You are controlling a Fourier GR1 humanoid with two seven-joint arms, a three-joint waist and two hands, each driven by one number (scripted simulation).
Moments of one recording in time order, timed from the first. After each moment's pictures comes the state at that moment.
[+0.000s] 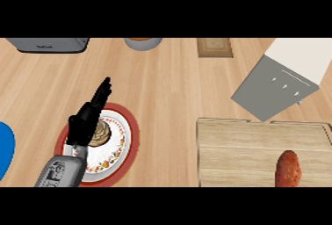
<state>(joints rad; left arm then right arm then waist) -0.20 0.14 -0.11 -1.41 -0.07 0.06 0.01 -0.46 -1.00 -0.41 -1.48 -0.19 0.35 -0.15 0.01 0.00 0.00</state>
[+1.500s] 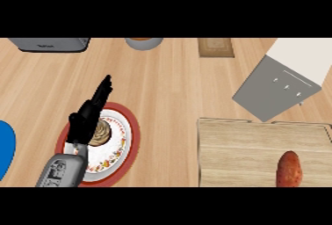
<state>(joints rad) -0.21 0.11 -0.08 -1.42 -0.10 0.03 0.03 -0.96 -0.71 -0.26 -0.79 0.06 0.21 -0.49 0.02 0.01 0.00</state>
